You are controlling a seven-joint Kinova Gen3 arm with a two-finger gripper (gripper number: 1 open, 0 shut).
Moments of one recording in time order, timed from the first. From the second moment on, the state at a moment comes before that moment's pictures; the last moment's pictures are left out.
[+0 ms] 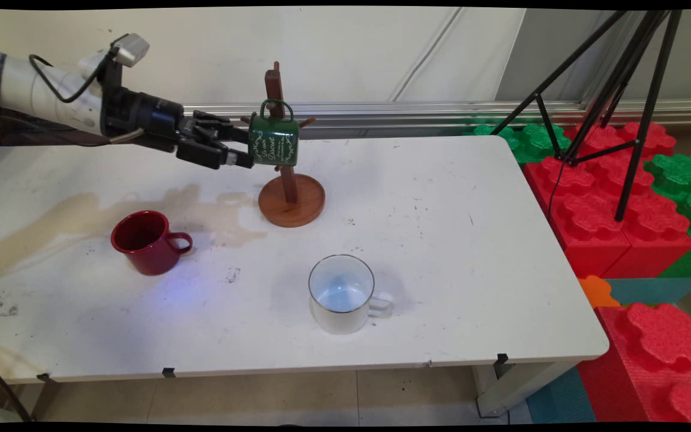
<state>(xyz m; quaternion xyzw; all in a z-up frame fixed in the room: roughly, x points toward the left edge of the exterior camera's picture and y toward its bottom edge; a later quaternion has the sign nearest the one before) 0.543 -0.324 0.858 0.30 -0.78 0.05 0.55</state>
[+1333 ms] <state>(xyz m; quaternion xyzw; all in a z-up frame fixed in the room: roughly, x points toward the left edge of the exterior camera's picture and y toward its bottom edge) 0.522 -0.336 0.838 0.31 -0.76 0.04 0.57</state>
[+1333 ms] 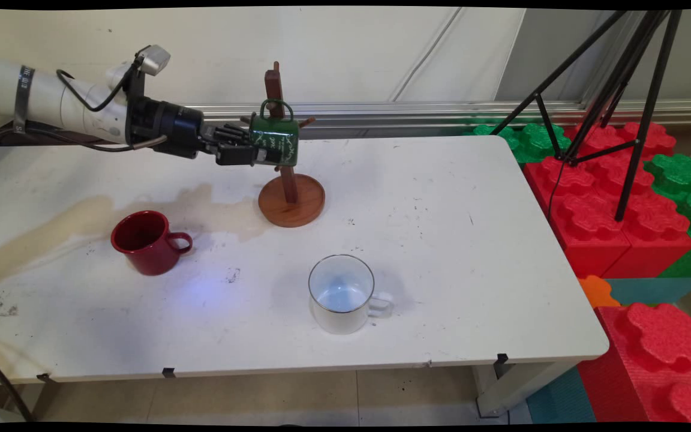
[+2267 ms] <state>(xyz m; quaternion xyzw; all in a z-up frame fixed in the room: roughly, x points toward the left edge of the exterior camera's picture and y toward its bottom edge) 0.517 -0.327 0.848 0.28 -0.76 0.03 0.58</state>
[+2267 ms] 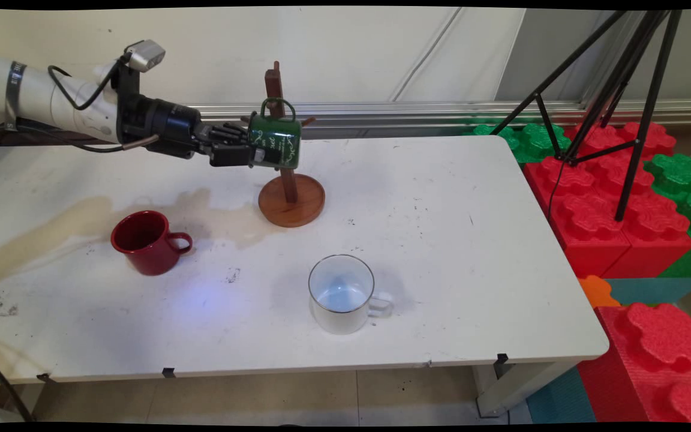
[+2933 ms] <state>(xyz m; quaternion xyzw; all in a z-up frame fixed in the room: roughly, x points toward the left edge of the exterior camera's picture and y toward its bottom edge) 0.523 -0.307 0.866 0.25 -0.77 0.02 0.59</state>
